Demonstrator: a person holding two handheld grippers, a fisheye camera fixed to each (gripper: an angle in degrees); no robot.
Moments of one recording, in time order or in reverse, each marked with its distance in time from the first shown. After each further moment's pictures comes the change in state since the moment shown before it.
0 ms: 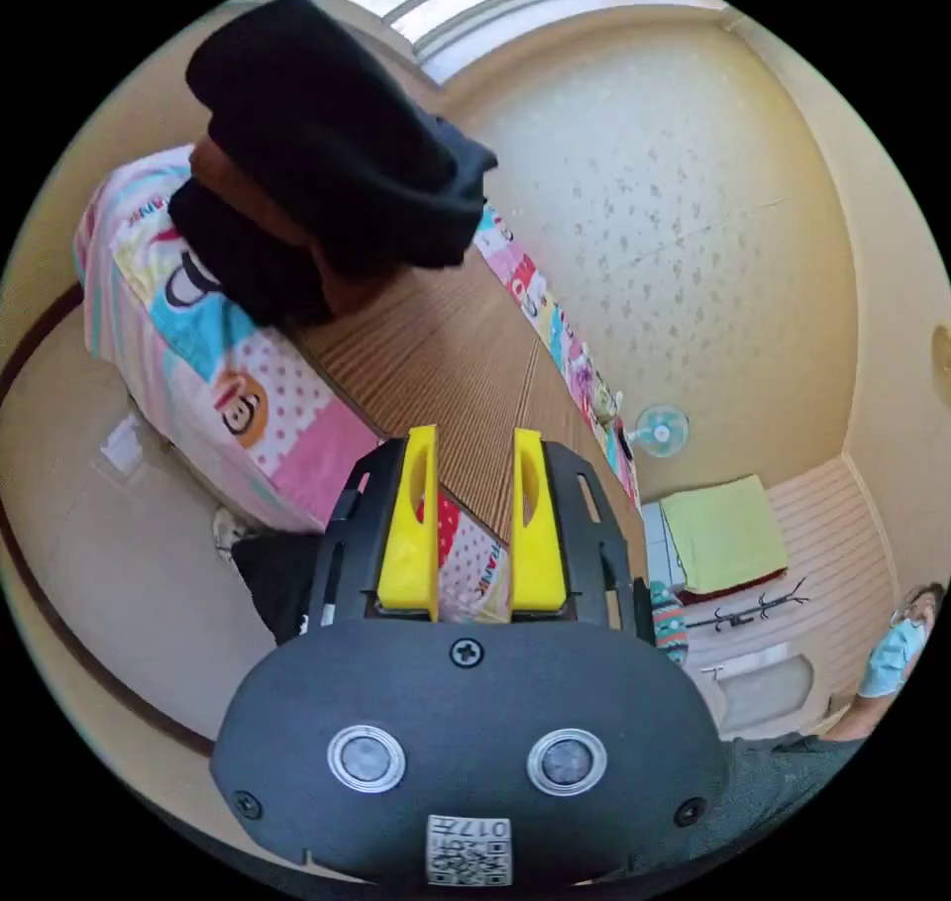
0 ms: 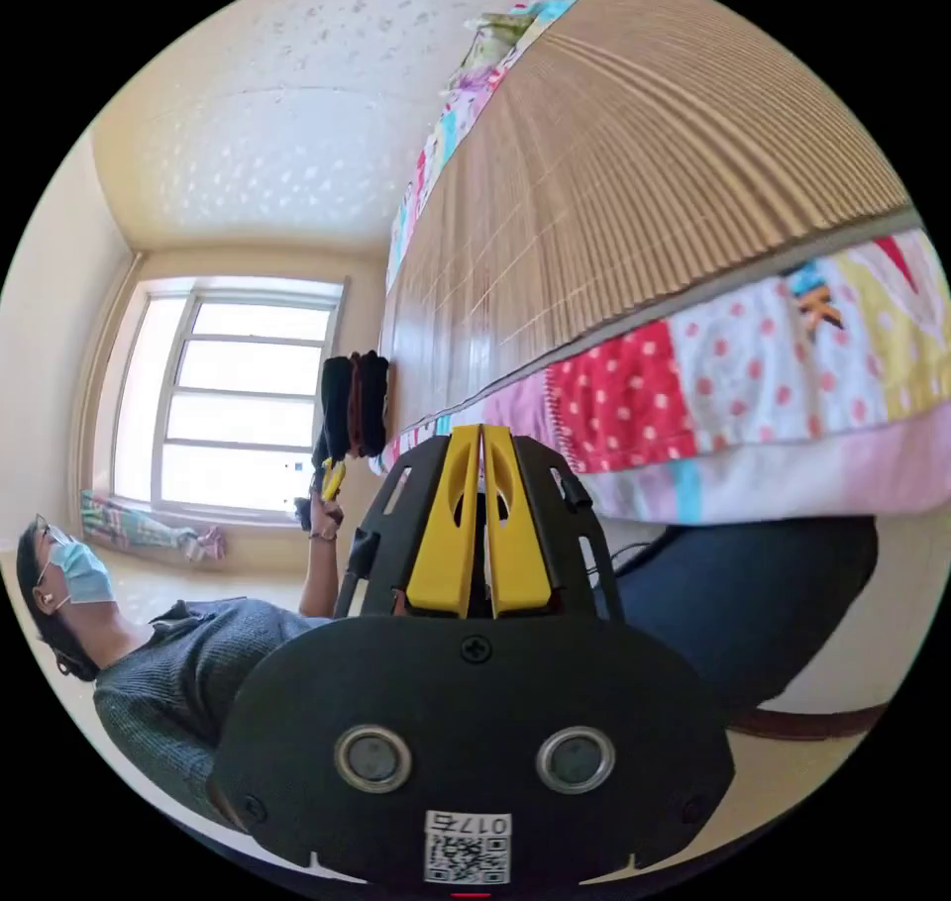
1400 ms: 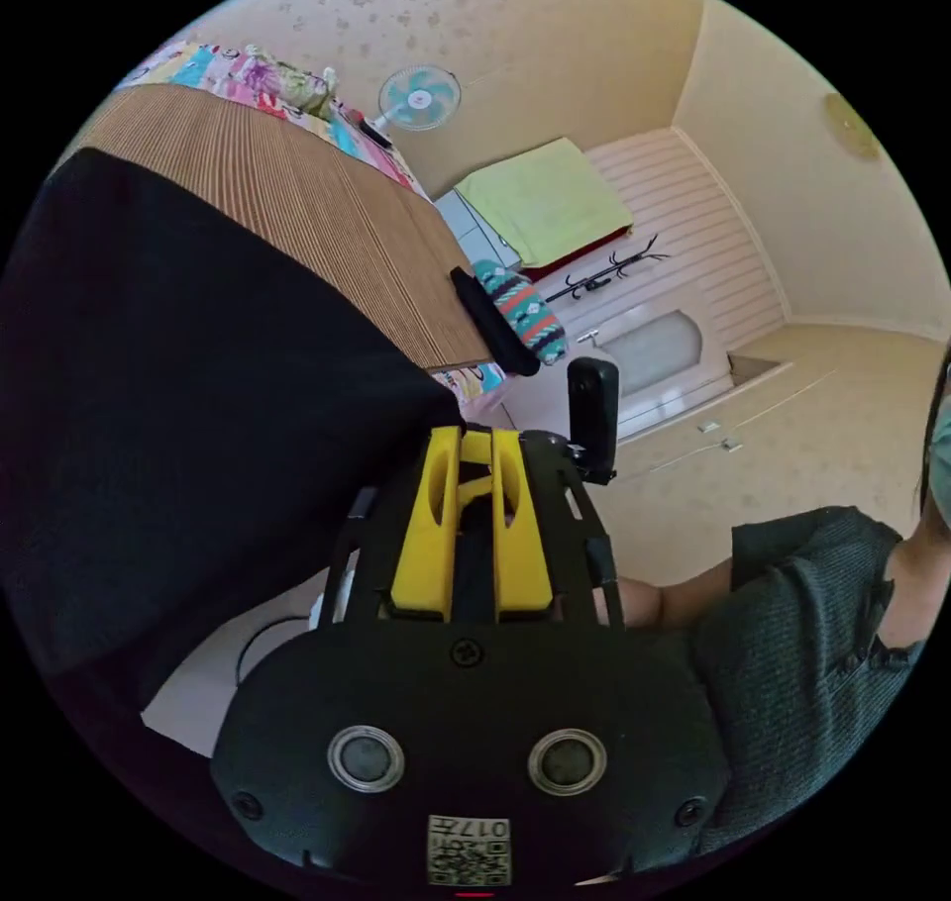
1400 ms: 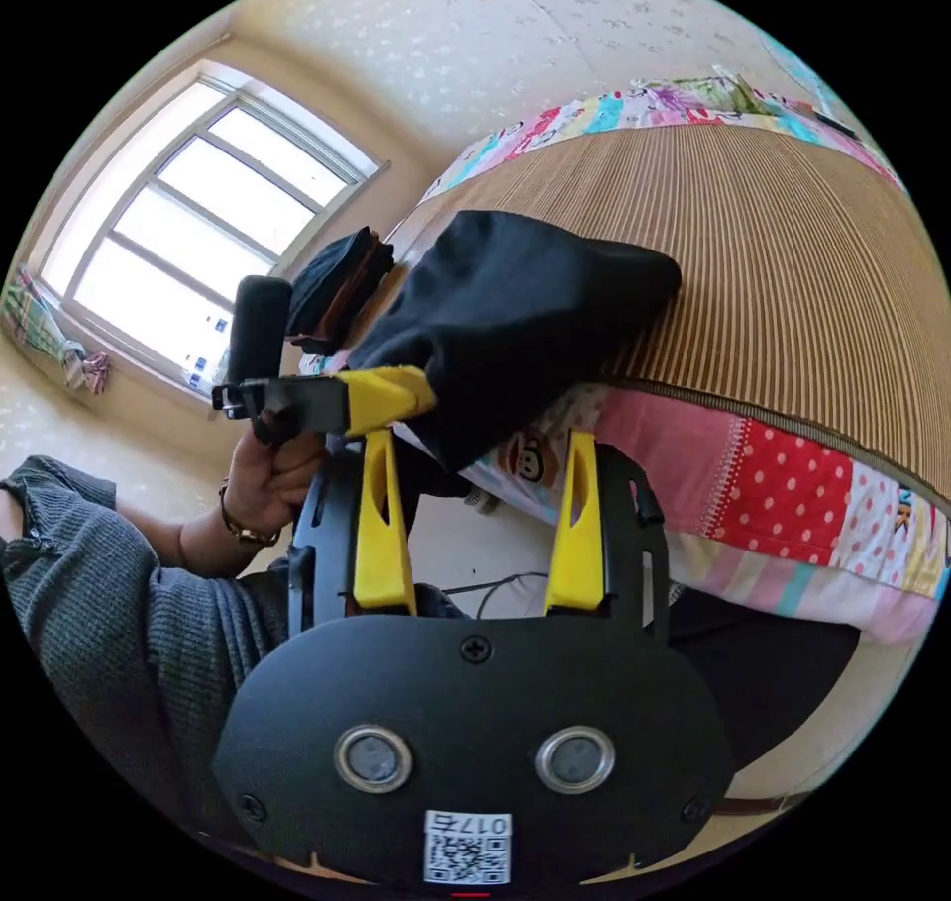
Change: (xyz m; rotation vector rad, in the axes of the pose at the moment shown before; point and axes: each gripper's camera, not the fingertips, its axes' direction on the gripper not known) left arm 0.103 0.327 0.220 -0.897 0.591 0.675; right arm -0.084 0.167 0.307 -0.006 0.413 -0.425
